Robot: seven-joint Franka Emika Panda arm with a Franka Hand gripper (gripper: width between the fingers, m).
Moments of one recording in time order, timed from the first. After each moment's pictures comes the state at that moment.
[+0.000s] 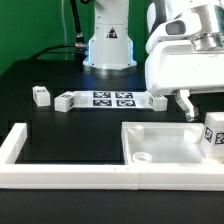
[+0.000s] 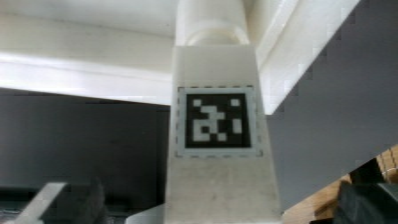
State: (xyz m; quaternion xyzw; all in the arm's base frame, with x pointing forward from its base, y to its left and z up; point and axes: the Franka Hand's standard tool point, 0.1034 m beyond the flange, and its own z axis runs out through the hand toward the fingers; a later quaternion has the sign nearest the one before) arm 0.663 0.101 0.096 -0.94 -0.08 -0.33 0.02
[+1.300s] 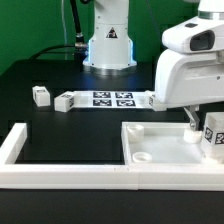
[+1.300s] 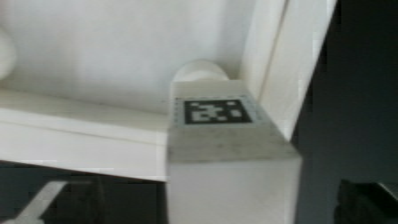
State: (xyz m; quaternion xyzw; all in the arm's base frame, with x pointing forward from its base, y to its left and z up) arm 0.683 0.103 0.089 -1.00 -0.08 -0.02 0.03
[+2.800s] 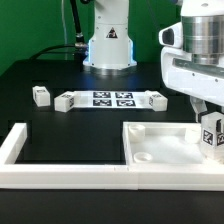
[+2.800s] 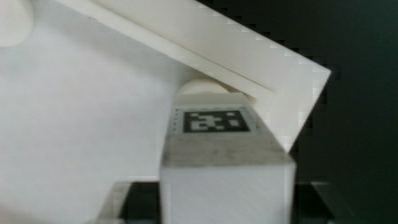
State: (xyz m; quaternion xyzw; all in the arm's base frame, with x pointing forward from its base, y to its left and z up) arm 0.679 0.092 0.087 -0.83 0.56 0.02 0.07
